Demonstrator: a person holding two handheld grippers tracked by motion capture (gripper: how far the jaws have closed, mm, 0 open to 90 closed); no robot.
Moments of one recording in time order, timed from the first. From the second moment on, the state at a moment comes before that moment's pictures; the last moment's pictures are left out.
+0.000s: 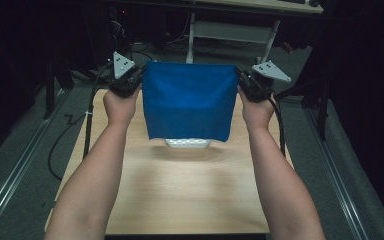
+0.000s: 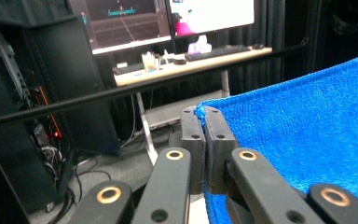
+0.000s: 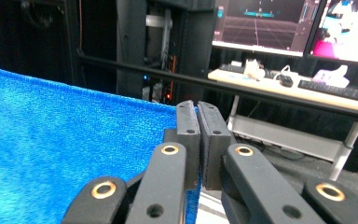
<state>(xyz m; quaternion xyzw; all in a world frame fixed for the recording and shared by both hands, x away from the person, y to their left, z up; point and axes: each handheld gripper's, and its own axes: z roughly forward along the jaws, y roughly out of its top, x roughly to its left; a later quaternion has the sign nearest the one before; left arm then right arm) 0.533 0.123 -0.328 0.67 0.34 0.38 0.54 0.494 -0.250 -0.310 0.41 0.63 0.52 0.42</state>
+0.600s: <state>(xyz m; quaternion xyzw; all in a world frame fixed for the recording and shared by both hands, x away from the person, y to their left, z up) 0.547 0.119 -0.418 0.72 0.37 0.32 0.50 0.523 -0.255 -0.381 0.44 0.67 0.47 0.37</state>
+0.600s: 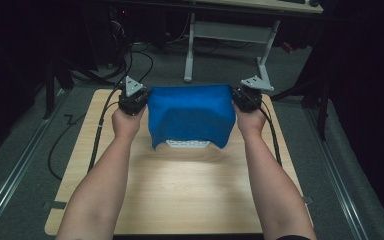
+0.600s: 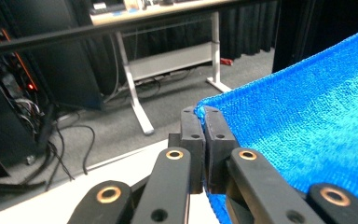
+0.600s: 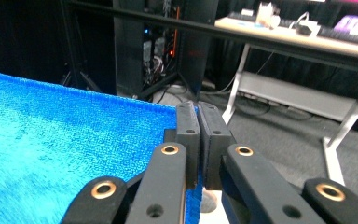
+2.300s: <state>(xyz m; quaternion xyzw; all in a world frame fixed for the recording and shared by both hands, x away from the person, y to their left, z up) 0.520 0.119 -0.506 0.76 0.41 0.23 0.45 0.501 -0.257 -0.486 0.49 0.70 0.43 0.29</state>
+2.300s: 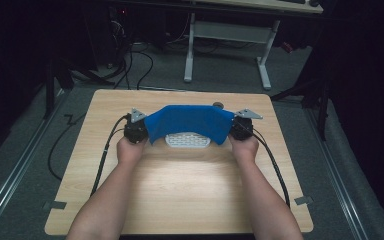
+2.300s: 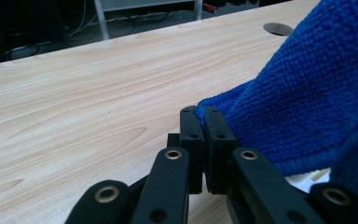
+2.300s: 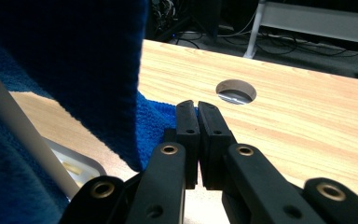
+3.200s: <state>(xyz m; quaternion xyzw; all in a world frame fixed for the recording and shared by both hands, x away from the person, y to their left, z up) 0.512 0.146 -0.479 0.70 0.46 0.26 0.47 0.493 -0.281 -0.450 0.51 0.66 0.45 0.31</state>
